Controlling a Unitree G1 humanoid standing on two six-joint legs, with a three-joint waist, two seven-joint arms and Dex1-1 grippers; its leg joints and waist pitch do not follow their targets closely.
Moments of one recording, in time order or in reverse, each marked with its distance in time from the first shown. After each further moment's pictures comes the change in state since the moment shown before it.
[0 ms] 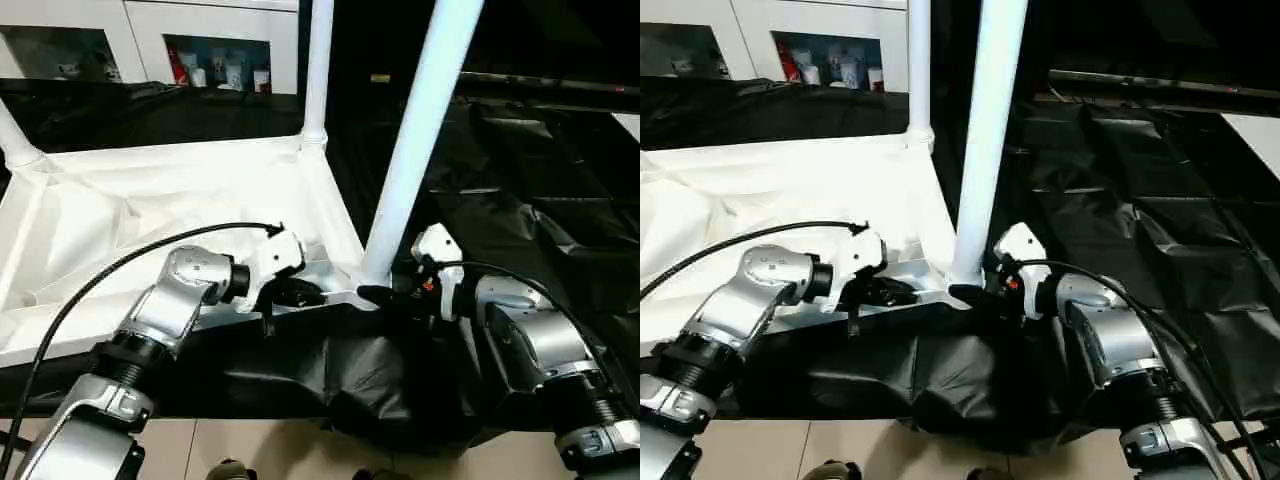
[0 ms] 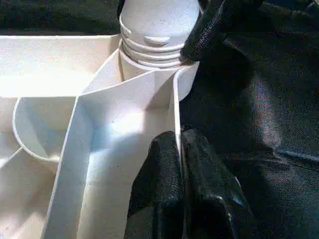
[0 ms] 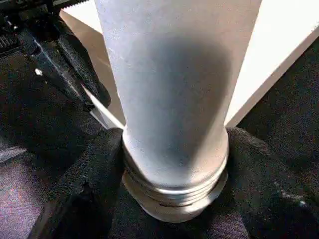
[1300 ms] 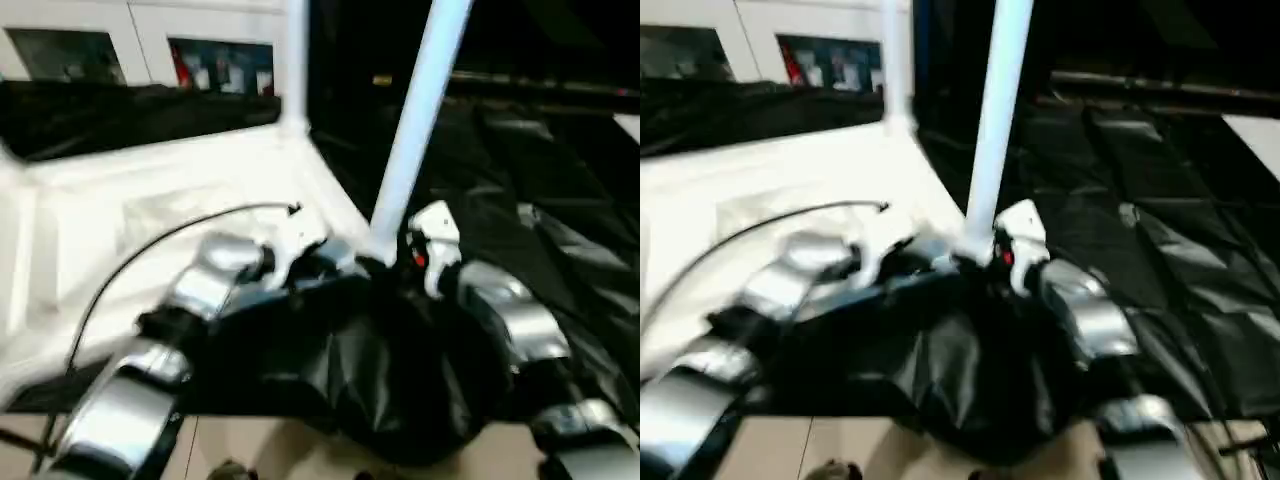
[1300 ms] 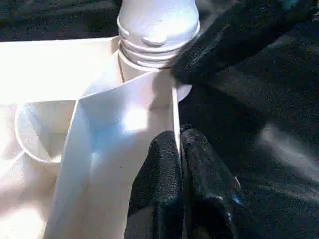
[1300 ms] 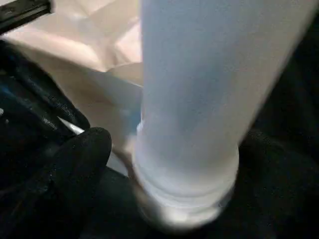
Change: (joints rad) left arm -0.145 -0.113 -0.001 0.254 0.047 -0.086 0.102; right arm -0.073 0.083 -0.034 0.118 -0.059 -0.059 -0.192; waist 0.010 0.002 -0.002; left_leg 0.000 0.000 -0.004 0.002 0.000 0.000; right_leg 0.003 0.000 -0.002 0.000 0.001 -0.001
